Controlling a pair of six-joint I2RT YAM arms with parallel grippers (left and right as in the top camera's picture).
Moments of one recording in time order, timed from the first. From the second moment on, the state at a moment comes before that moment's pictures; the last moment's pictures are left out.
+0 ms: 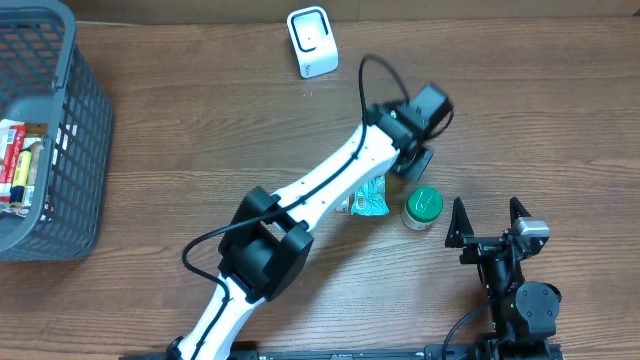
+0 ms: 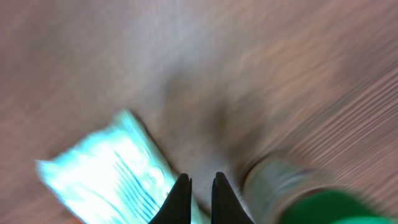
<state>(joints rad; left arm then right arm) -0.80 2.29 2.11 -1.02 -0.01 -0.25 0.05 0.01 0.02 -0.03 0.00 0.15</state>
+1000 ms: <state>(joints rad) 0.34 1.97 2.88 -1.56 -0.41 -0.07 0.05 0.01 0.02 -0.03 0.00 0.15</state>
